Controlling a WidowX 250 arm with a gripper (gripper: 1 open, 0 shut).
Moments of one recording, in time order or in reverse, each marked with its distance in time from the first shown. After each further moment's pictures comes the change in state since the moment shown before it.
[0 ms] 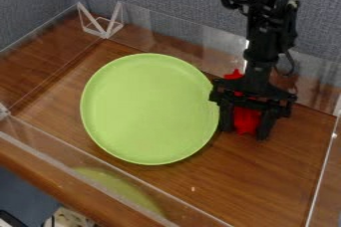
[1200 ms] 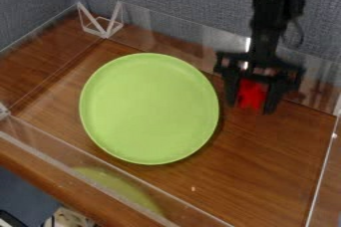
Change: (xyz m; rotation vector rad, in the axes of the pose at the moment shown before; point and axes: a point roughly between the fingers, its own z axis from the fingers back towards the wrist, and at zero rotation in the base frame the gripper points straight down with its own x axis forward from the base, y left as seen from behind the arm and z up) arm -0.006 -0.004 0.064 -0.043 -0.025 -0.043
